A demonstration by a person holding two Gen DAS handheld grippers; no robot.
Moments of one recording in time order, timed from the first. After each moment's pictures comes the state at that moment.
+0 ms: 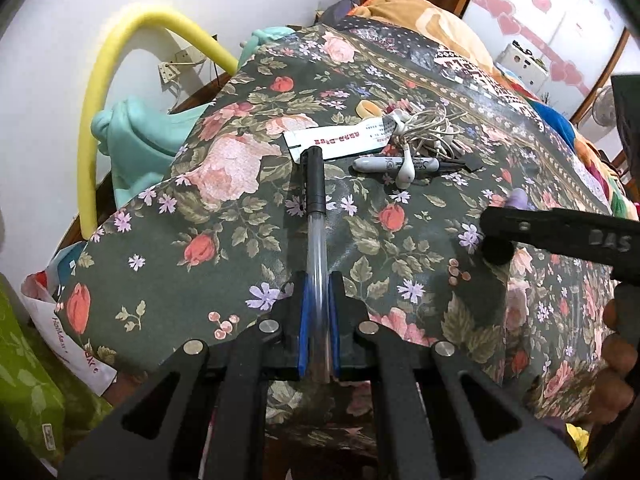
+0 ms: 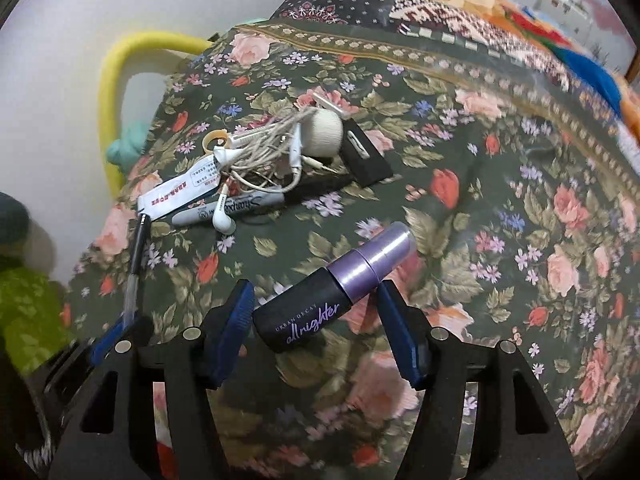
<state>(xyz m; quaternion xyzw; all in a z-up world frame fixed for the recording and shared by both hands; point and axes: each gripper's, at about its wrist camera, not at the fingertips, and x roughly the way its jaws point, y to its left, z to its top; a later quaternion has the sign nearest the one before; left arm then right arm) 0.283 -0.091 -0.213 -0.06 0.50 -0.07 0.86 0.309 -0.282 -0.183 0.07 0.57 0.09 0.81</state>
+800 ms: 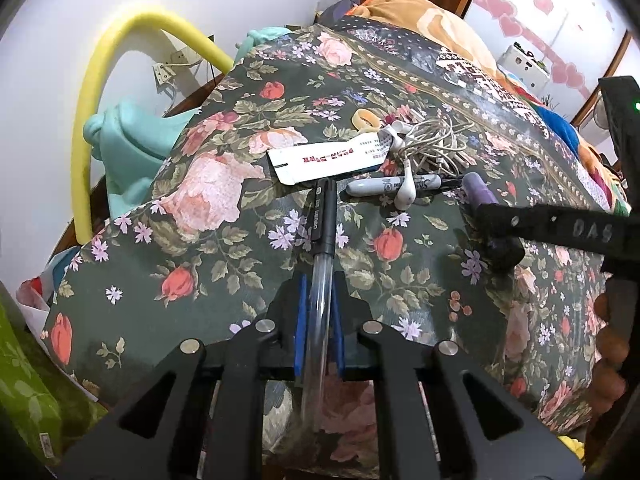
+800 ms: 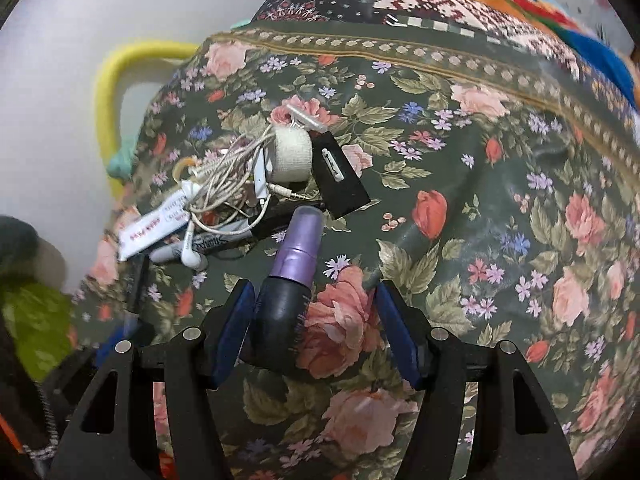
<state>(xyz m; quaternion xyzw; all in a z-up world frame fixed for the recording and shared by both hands) 0.304 -0.099 -0.218 -0.07 0.50 -0.07 0.86 0.338 -0.279 -0.195 0.05 0.57 0.07 0.82</state>
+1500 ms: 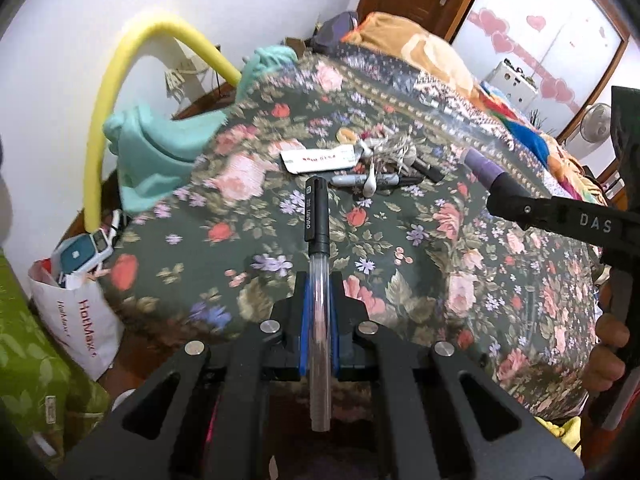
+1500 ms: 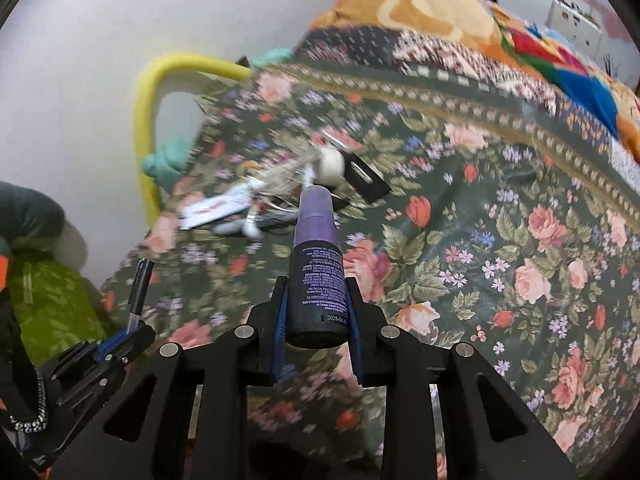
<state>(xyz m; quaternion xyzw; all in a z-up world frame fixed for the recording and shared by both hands) 0.235 -0.083 -0.154 -0.09 0.48 -0.07 0.87 0.280 -0.283 -0.125 0.06 0.52 0.13 0.84</state>
